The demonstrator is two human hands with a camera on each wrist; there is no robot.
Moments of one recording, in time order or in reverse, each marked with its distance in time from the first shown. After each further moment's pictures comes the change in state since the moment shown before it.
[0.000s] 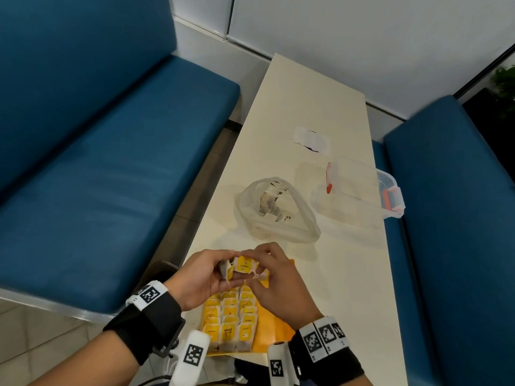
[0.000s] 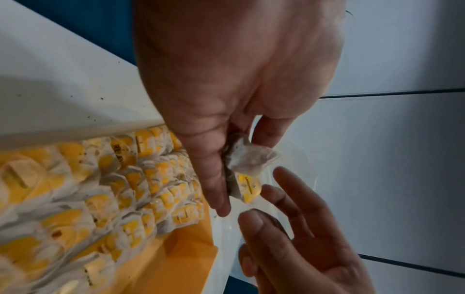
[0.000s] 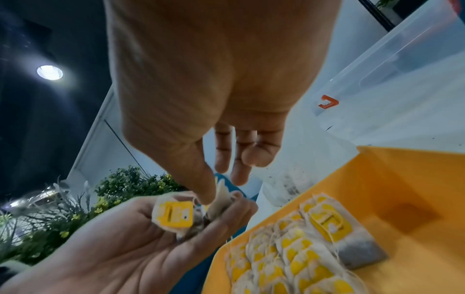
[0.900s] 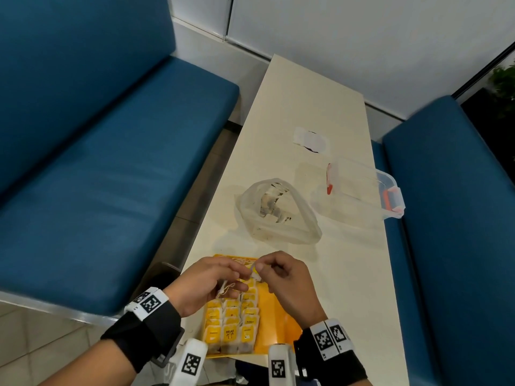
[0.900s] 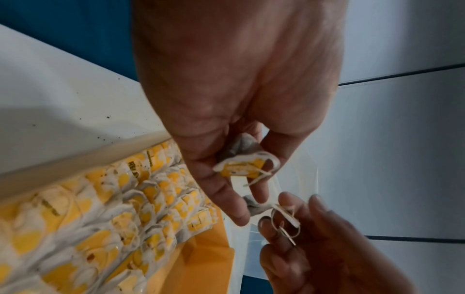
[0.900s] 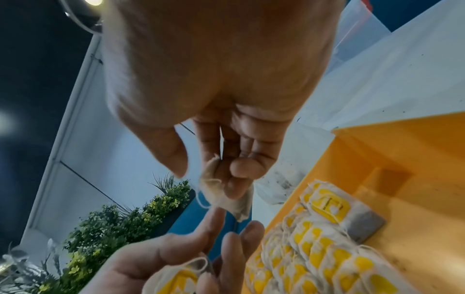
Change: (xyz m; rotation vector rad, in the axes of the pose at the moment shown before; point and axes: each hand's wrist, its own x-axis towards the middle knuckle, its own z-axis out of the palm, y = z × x) left_hand -0.003 -0.006 -0.009 0.365 0.027 0.075; right_hand 0.001 0.009 0.002 0.392 0.198 0.254
